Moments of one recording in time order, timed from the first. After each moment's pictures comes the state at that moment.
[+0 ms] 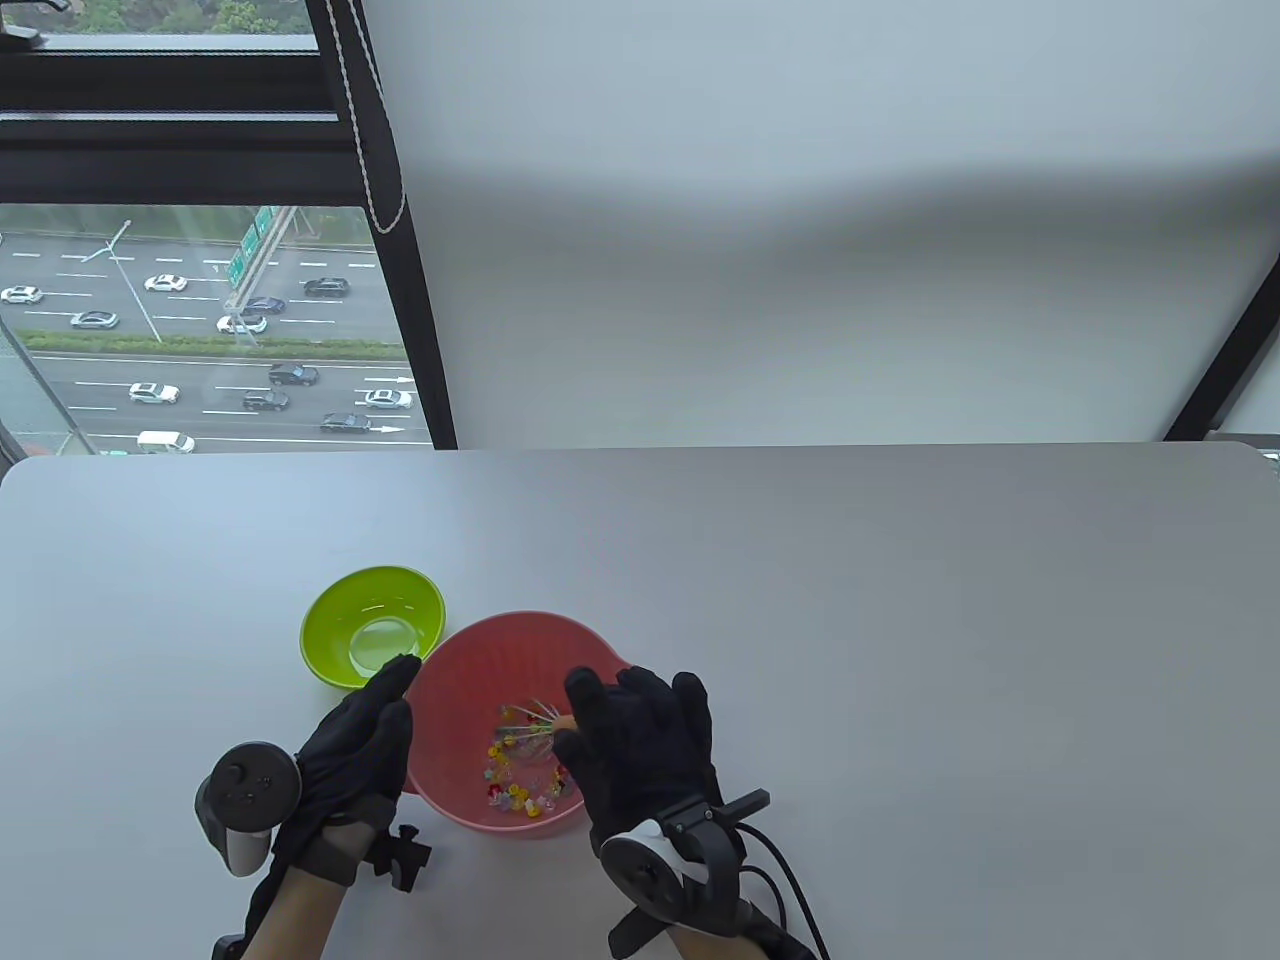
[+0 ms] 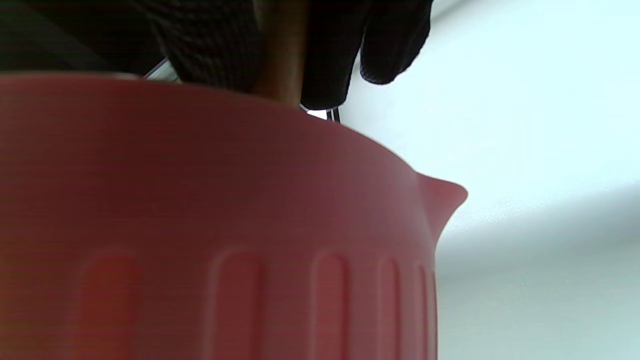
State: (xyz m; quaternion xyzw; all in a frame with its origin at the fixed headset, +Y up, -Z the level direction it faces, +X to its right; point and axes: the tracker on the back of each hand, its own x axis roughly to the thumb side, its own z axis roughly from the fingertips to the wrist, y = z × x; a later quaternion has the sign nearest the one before) left_hand -0.326 -0.742 -0.333 0.16 -0.13 0.47 0.86; right_hand -0.008 -0.683 -0.266 0.16 -0.38 0.89 0.19
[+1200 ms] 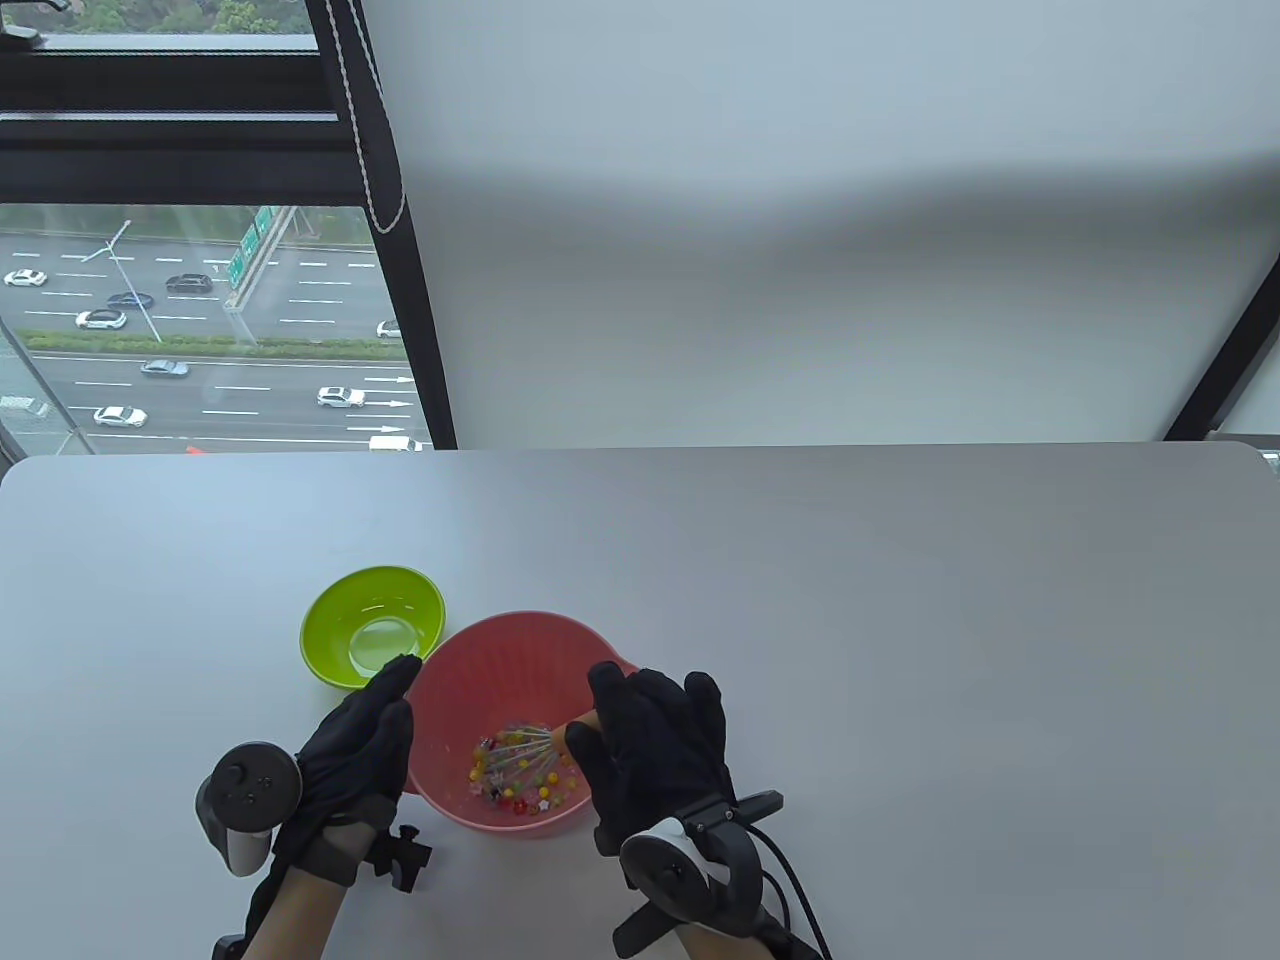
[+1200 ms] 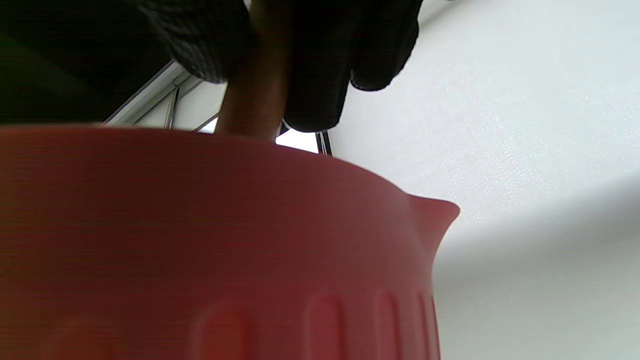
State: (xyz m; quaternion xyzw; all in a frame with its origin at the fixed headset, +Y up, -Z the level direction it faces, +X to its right) left_hand -0.326 -0.742 -0.333 0.16 -0.13 0.47 0.86; right_hand -0.001 -0.681 -0.266 0.15 -0.38 0.89 0.21
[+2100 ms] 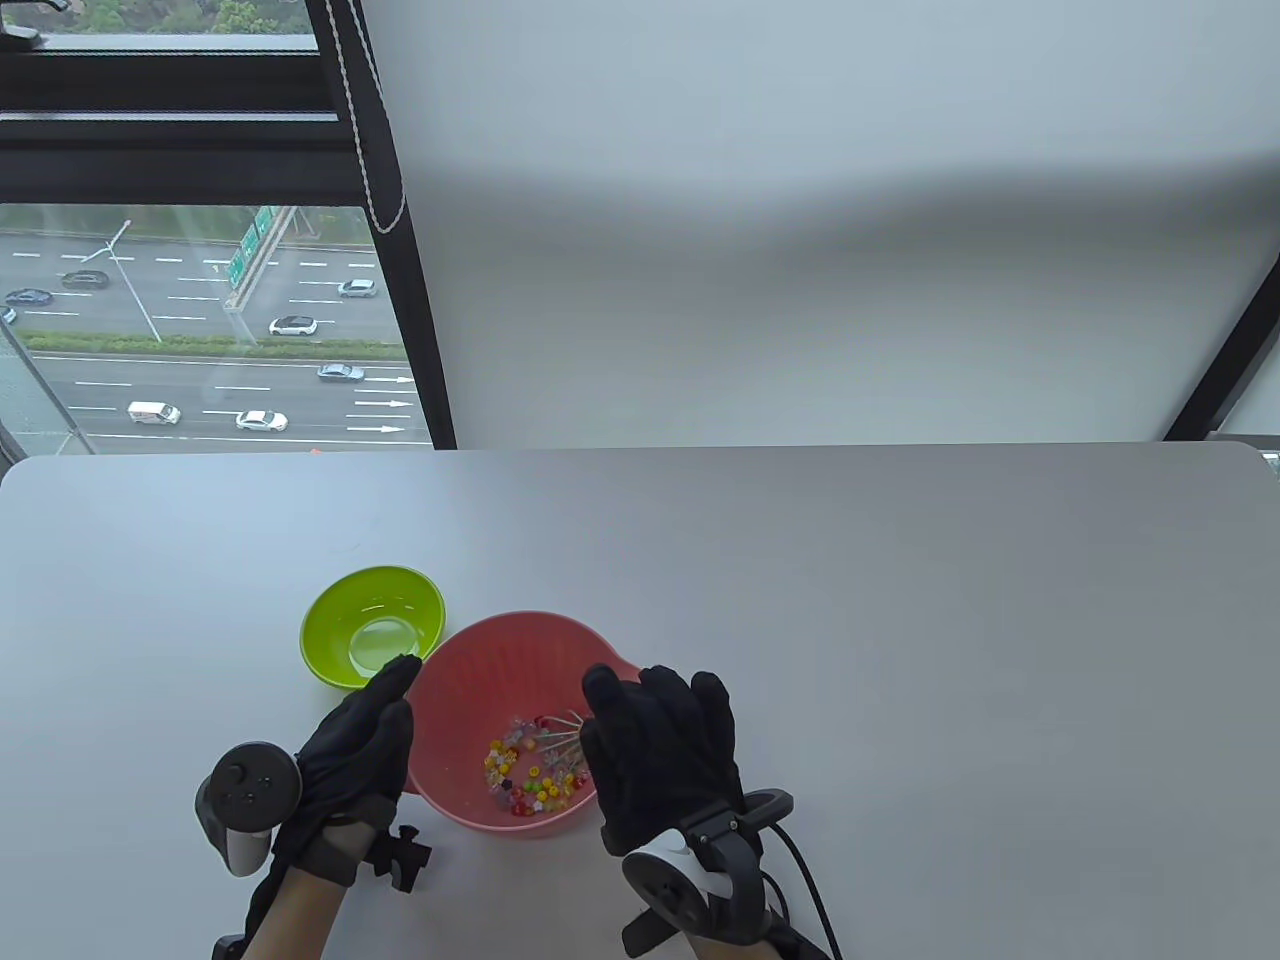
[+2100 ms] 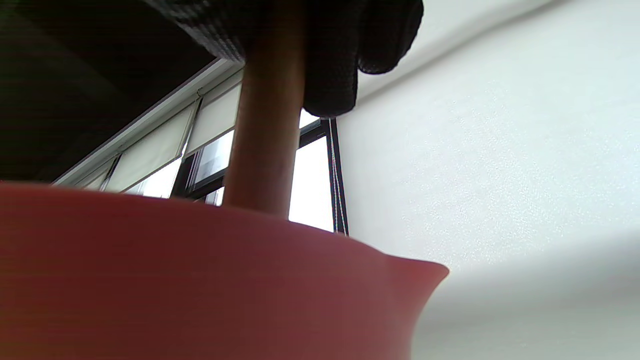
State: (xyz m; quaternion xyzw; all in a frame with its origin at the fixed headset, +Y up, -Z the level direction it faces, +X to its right) left_hand -0.326 -0.742 -0.333 0.16 -0.13 0.47 0.86; right_hand 0.006 -0.673 -0.260 0.16 -0.43 0.87 0.18
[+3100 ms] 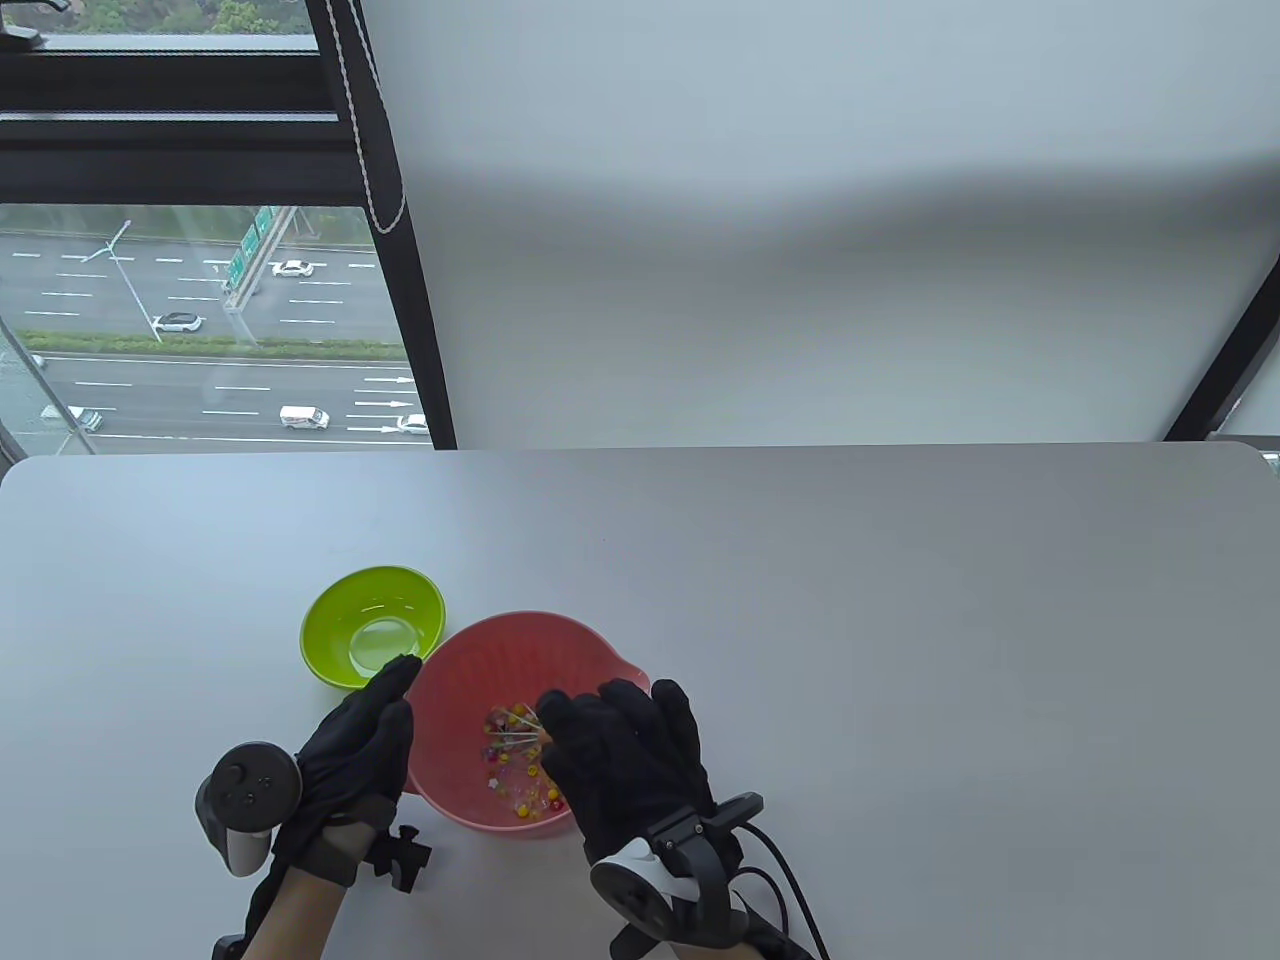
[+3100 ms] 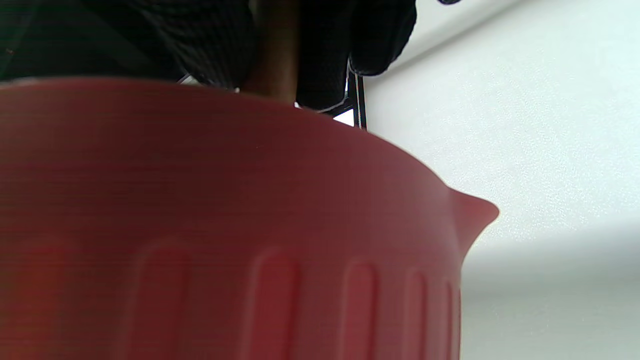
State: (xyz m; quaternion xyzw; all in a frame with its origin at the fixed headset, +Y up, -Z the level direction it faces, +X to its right) left_hand -0.326 -0.742 -0.334 0.16 -0.13 0.47 0.86; right_hand -0.016 -0.684 -0.258 0.20 -0.39 0.89 0.15
